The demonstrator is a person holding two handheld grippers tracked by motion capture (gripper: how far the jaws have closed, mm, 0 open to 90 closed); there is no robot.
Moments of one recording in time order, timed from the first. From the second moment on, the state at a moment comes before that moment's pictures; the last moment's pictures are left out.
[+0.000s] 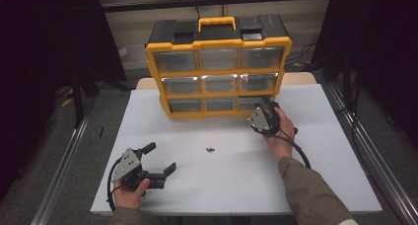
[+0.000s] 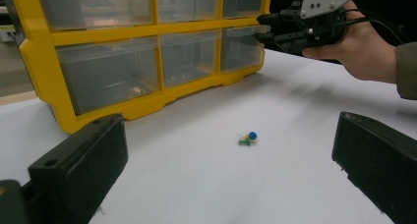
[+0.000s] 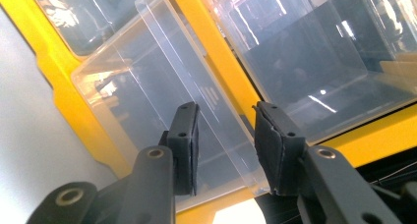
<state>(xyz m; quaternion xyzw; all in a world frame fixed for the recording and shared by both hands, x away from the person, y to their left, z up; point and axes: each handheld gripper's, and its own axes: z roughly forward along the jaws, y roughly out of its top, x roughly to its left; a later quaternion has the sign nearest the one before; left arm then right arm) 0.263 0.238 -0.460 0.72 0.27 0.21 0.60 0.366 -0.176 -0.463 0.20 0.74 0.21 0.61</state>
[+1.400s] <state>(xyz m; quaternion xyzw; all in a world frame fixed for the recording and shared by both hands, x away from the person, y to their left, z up) 0.262 0.233 -0.461 0.71 0.29 0.20 0.61 0.343 -0.179 -0.461 0.15 0.76 0.20 0.60</state>
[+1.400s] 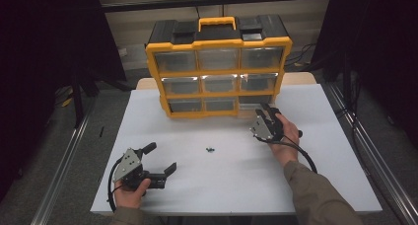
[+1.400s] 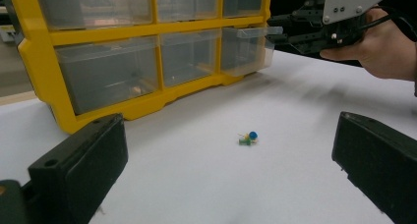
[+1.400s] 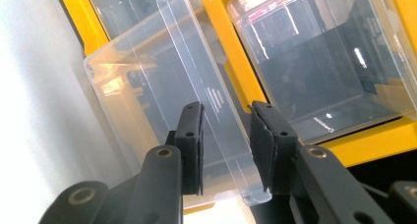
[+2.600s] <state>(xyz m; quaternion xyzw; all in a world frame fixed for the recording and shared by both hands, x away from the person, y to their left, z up) 0.262 0.238 -0.460 0.72 0.27 0.21 0.60 0.326 -0.184 -0.461 0.13 0.77 0.22 0.59</state>
